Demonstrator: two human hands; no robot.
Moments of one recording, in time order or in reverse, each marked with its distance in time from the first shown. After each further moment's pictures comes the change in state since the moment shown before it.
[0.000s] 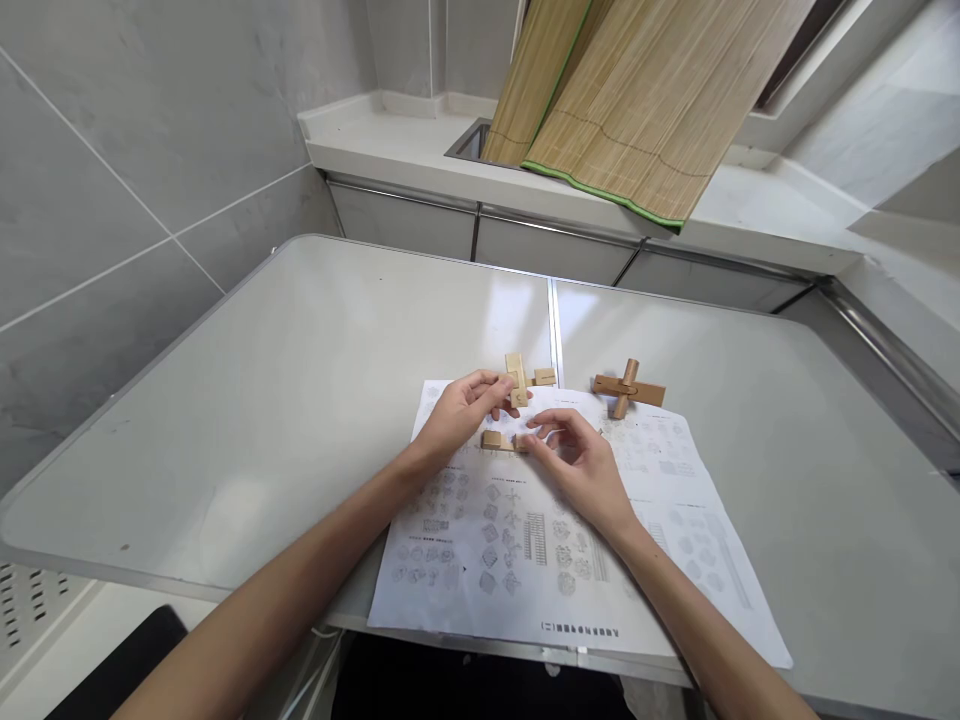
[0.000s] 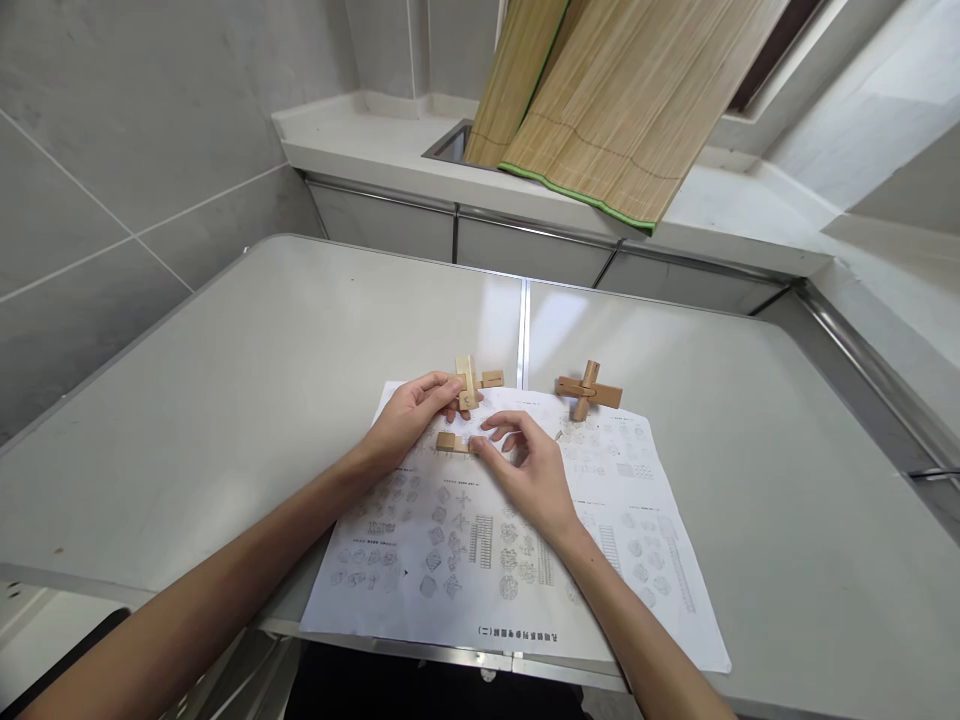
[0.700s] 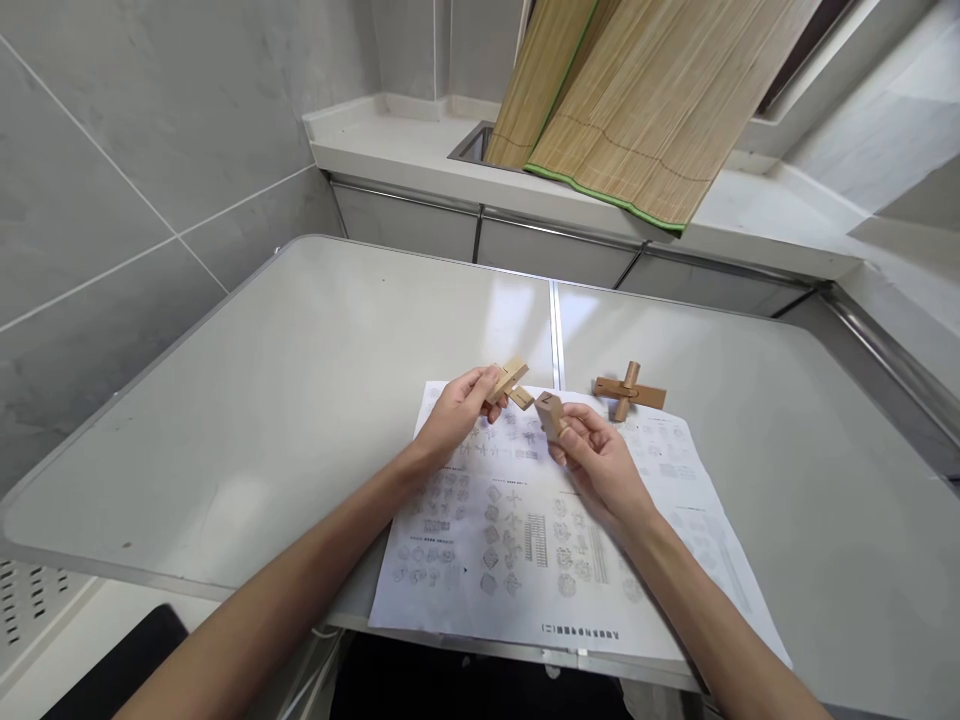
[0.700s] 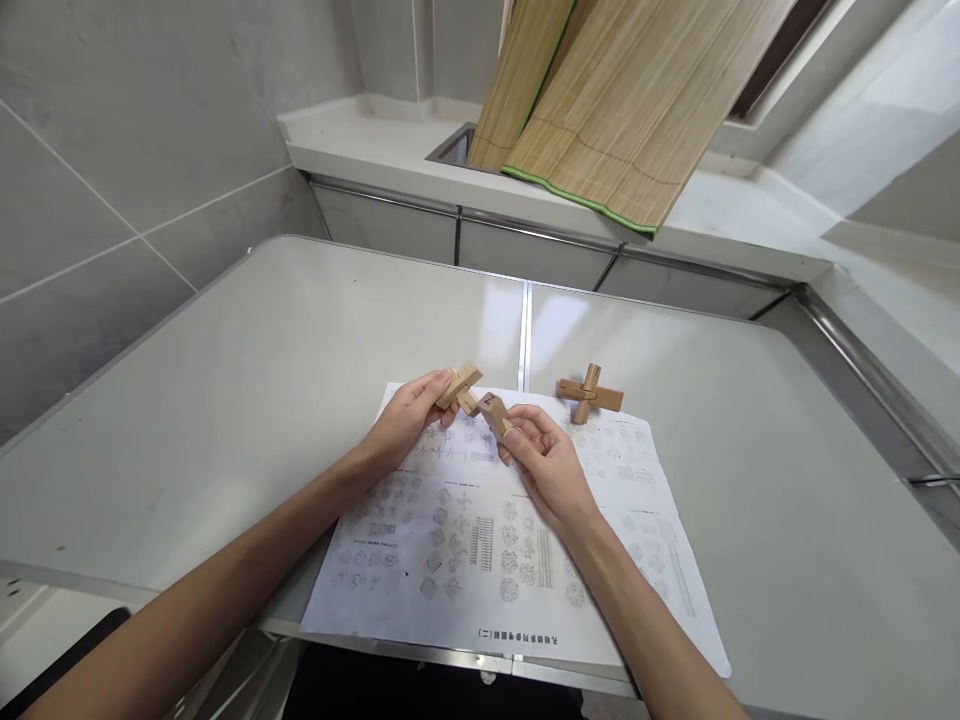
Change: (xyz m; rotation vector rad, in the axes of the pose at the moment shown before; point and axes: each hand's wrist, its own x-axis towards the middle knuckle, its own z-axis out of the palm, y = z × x) left_hand 0.000 0.002 -0.002 0.005 0.018 0.031; right_hand 0.008 0.000 -0.013 0.557 -0.085 0.172
